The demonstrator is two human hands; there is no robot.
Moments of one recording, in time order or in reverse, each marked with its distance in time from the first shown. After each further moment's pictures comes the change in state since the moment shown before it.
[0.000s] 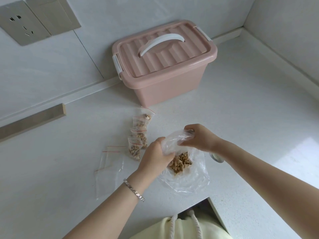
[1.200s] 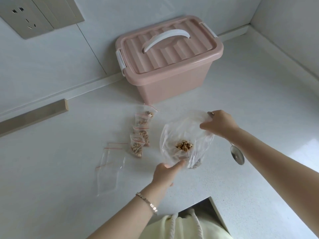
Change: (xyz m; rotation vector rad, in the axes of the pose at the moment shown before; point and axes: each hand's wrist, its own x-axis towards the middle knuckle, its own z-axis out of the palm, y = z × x) left_hand -0.017 -0.026 0.050 -0.444 -0.197 -0.613; right_hand 0.015 0.006 -0.035 -0.152 0.283 0.351
